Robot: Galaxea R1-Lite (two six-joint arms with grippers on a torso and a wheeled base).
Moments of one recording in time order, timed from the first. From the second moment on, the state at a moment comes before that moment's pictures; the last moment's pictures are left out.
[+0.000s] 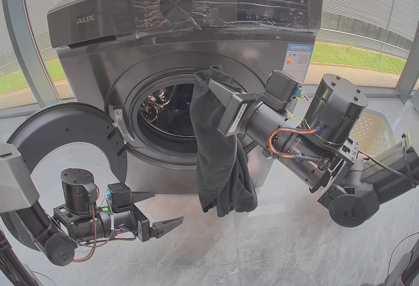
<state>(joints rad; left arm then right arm) -0.41 1.87 -0.22 -1.27 -0.40 0.04 0.82 1.89 -0.98 -1.17 -0.10 0.26</state>
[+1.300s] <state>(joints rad) -0.43 2.25 -0.43 -1.54 -0.29 0.01 0.82 1.96 -0.97 -1.21 -0.15 0.25</state>
